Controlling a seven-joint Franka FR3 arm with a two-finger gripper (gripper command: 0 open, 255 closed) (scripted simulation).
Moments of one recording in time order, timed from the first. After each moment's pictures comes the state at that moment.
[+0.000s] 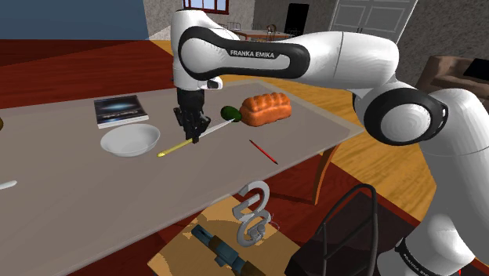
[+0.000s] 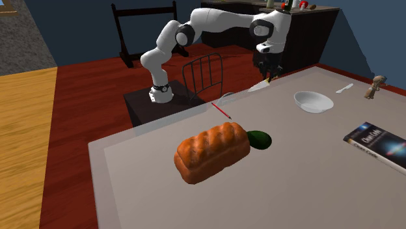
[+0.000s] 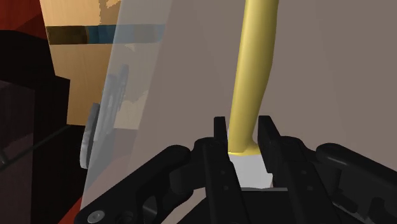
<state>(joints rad) 0.46 0.73 0.16 -0.92 -0.04 1.63 1.84</state>
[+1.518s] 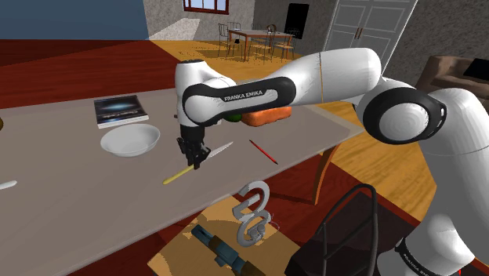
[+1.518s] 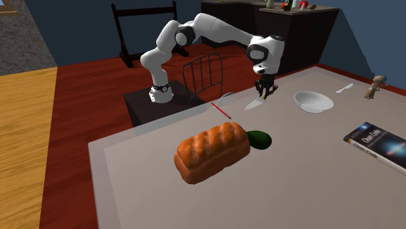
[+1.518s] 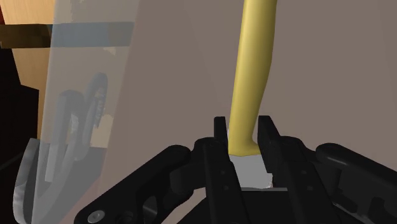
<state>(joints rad) 0.44 0.73 0.16 -1.20 -0.04 1.92 1.83</state>
